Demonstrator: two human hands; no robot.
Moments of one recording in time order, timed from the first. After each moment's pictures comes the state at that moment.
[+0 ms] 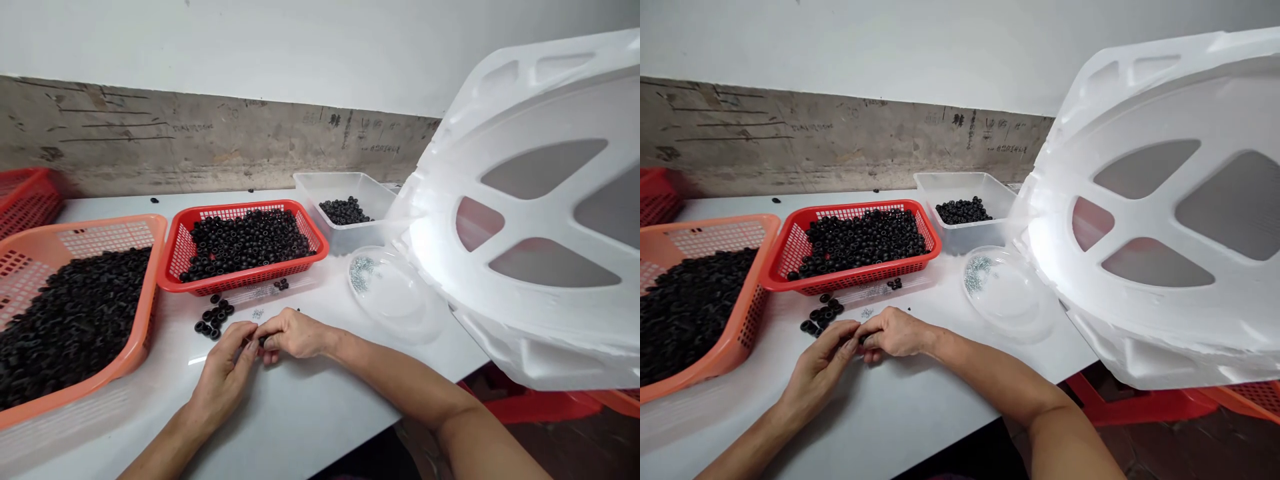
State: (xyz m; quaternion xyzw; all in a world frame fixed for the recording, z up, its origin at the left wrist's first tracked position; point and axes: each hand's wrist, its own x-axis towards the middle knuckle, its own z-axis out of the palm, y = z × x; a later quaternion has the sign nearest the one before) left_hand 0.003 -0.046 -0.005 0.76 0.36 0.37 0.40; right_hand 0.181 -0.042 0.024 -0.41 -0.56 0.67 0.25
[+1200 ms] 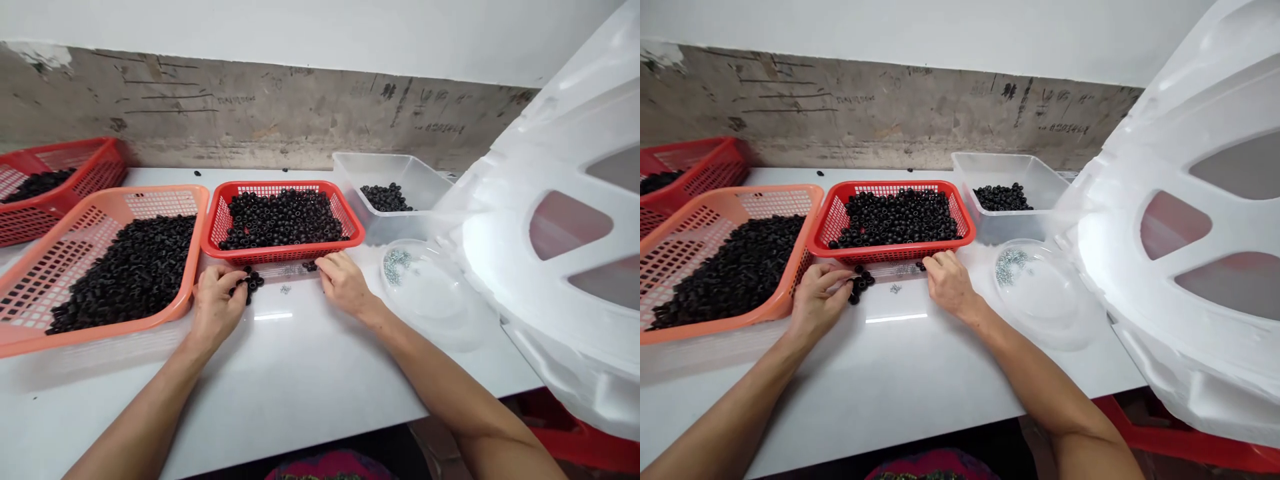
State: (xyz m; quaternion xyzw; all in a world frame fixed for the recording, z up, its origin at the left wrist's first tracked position) left_hand -0.033 0.004 0.002 0.73 0.54 0.42 0.08; right_hand 0.227 -0.012 0.022 -0.52 -0.80 -0.08 0.28
